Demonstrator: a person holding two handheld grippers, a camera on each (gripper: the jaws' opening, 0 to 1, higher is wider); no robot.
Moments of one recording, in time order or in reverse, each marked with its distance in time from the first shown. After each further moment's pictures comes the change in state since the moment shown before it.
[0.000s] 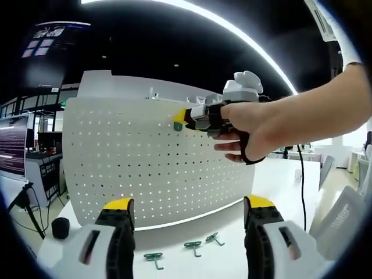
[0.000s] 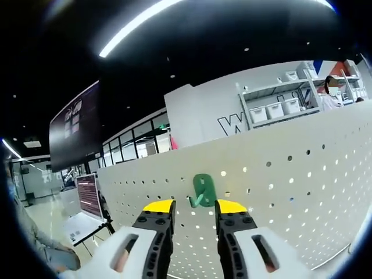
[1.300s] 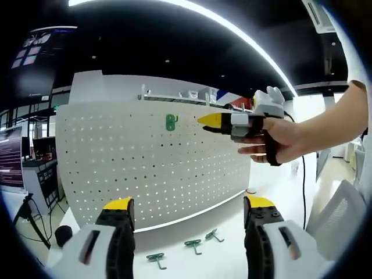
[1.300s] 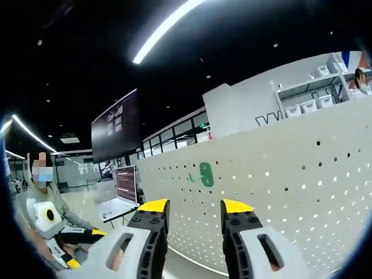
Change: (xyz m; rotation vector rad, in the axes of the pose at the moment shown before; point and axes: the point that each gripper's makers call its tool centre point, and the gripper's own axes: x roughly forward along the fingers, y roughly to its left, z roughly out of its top) left arm -0.001 -0.009 0.008 0.051 0.044 -0.043; right arm -0.082 -0.022 -0.004 -0.032 0.012 0.315
